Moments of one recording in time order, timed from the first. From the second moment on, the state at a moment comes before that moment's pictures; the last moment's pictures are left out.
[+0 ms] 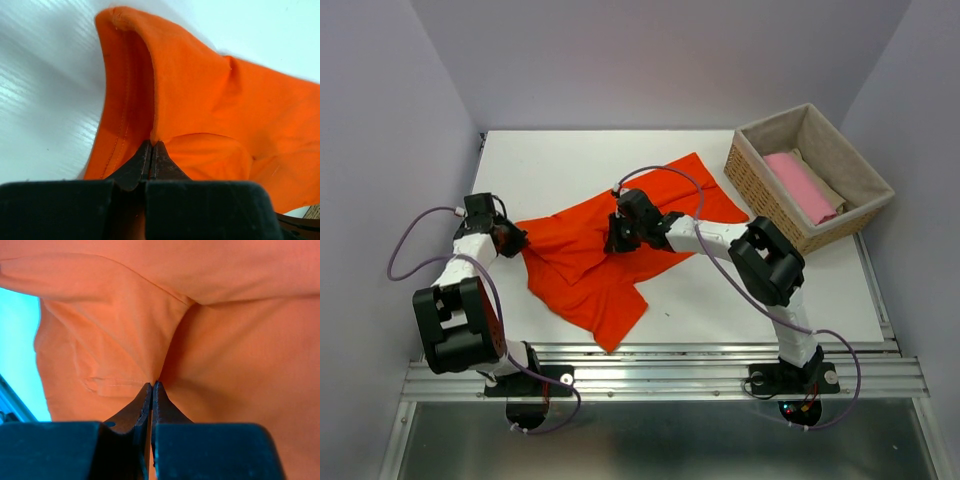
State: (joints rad) left arm 0.24 1.41 0.84 -0.36 0.12 -0.68; right arm 0.83 2.12 1.51 -0.10 -0.19 0.60
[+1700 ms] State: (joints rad) left arm 0.25 1.66 0.92 -0.33 -0.05 -0.73; right arm 0.47 2.38 1.94 -0.21 -0.10 0.49
